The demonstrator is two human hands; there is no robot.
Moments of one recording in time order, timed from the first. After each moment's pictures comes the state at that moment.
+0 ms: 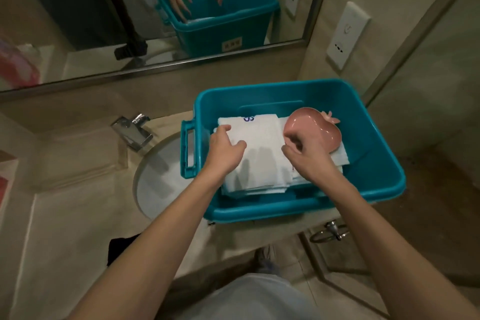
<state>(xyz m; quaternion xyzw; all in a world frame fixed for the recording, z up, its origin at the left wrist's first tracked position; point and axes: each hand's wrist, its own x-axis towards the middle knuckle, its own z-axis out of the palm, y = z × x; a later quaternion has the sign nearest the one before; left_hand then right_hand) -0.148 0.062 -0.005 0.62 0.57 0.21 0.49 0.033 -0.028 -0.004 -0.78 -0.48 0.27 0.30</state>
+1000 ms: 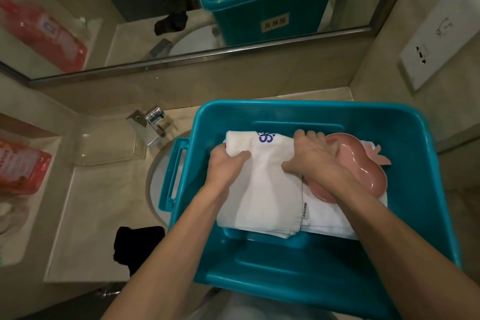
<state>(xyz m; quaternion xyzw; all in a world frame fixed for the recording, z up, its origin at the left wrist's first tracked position) -0.091 0.119 -0.036 0.38 0.73 0.25 0.50 0.095 0.124 -0.053 -0.75 -0.60 0.25 -0.07</state>
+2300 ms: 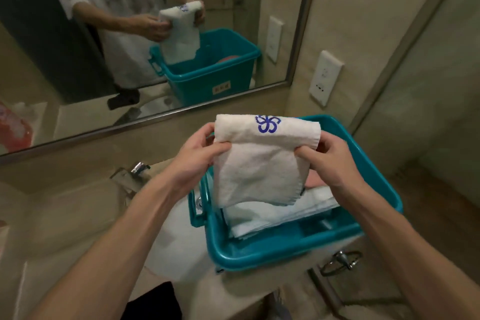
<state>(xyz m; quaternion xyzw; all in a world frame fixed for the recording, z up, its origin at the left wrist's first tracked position) -0.199 0.120 0.091 0.58 0.33 0.27 0.69 0.011 -0.026 0.102 -0.70 -0.35 0.29 0.55</state>
